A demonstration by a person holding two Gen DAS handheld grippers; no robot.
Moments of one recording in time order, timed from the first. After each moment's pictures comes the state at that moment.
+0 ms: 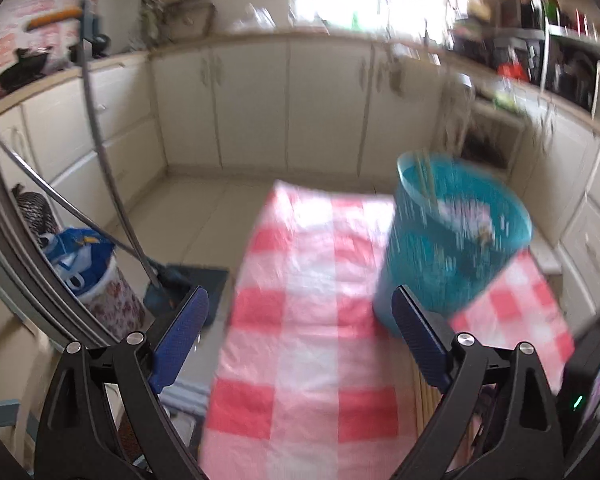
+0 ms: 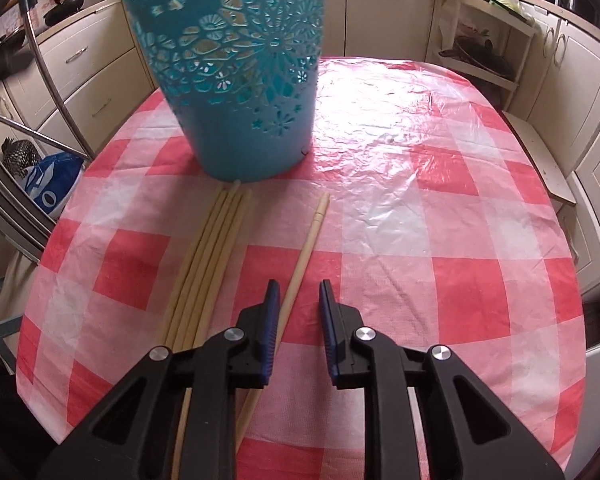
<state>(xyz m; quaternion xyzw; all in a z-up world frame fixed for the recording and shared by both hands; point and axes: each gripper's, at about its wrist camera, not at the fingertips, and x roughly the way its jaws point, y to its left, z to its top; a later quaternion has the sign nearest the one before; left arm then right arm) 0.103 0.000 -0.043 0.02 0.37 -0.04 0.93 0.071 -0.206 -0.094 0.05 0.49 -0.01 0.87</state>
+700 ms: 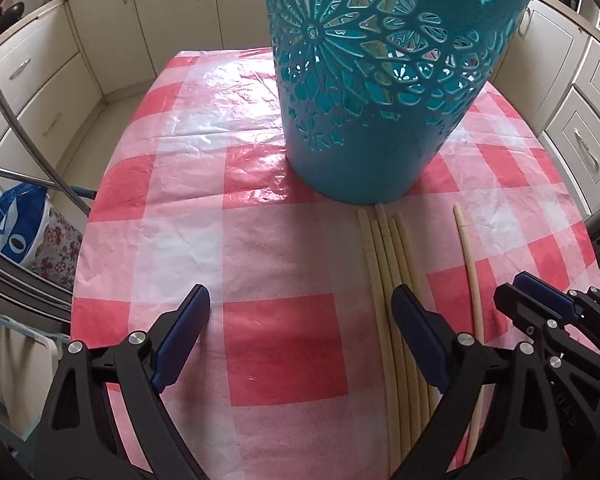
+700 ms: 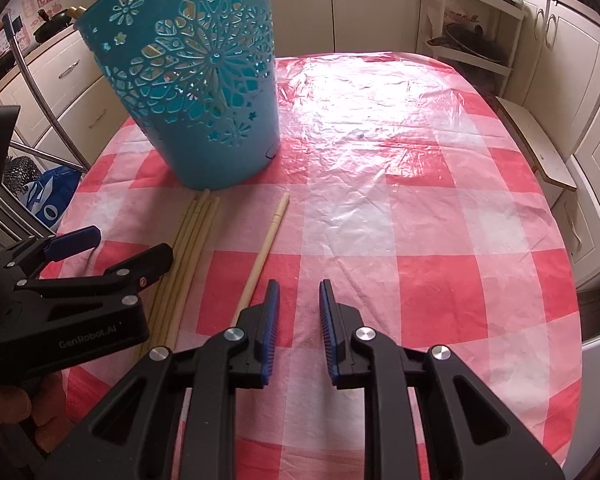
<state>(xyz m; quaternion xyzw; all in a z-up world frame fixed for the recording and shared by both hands) 0.113 -0.068 -0.147 0.06 0.52 -0.10 0.84 0.071 -0.234 -0.092 0.07 0.49 0.00 0.87</state>
